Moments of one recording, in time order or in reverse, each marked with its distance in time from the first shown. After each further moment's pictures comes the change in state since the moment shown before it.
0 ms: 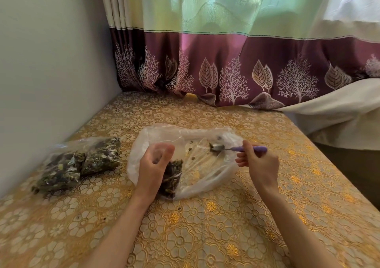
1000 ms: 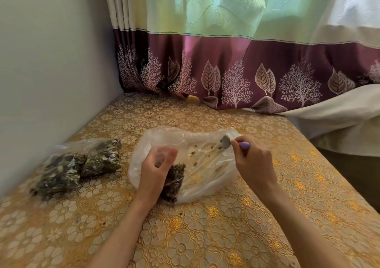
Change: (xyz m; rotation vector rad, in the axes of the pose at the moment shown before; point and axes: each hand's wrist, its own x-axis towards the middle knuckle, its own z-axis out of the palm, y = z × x) left_hand 0.000 0.000 0.000 -0.011 0.002 0.005; right_hand 0.003 -0.025 0.011 -0.529 -0.128 -0.523
